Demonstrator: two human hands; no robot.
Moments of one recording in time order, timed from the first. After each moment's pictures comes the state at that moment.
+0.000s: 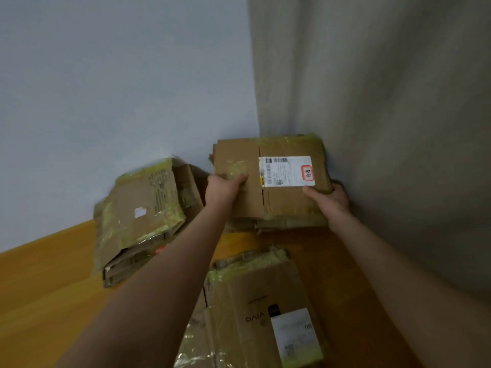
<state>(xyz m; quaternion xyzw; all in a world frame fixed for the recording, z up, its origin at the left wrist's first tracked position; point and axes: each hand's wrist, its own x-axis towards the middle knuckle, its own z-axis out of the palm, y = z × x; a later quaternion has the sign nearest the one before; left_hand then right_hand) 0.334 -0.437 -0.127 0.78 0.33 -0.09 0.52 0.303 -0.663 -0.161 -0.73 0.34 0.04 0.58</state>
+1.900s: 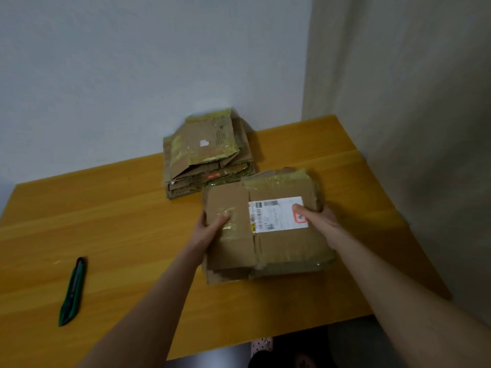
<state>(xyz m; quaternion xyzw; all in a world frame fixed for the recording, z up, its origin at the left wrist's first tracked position) 0.042 -0.325 -0.151 0.70 0.36 -0.14 0.61 0.117 -0.591 -0.160 -0.74 0.27 0.26 0.56</state>
